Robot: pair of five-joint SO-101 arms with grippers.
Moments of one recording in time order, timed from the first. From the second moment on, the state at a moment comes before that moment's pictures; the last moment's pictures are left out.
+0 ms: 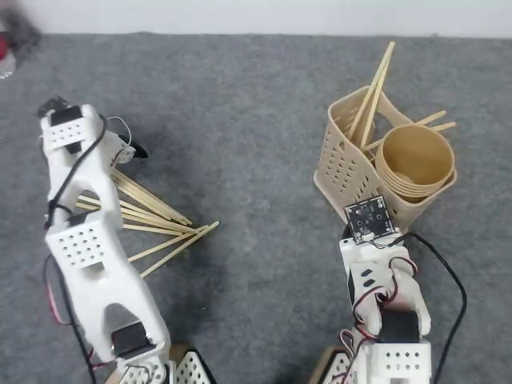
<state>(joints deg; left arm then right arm) -26.5 46.6 -28.3 85.1 35.5 -4.0 -103.2 95.5 50.5 19.7</state>
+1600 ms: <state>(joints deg) -29.1 55.3 -43.5 98.8 36.4 -4.0 -103.2 95.5 50.5 19.7</state>
